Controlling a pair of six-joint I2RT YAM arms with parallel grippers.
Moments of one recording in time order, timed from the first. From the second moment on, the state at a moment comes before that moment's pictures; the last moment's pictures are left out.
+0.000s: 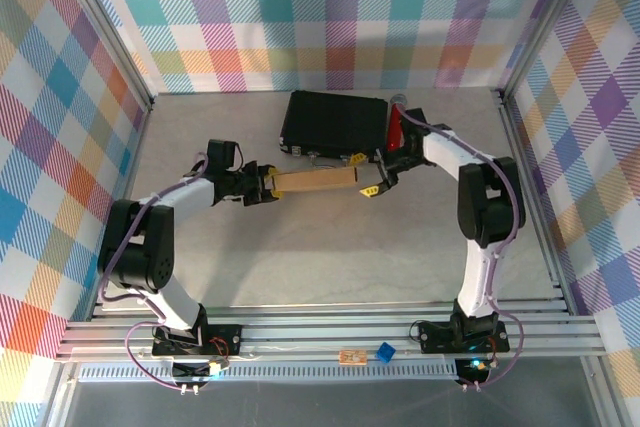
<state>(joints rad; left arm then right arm) -0.18 1.64 0.93 -0.18 0.68 -1.94 0.22 1.97 1.46 -0.77 -0.95 1.19</state>
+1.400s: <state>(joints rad) -0.13 1.57 1.06 -0.84 0.56 -1.78 0.57 1.45 1.26 -0.77 -0.38 -0.22</state>
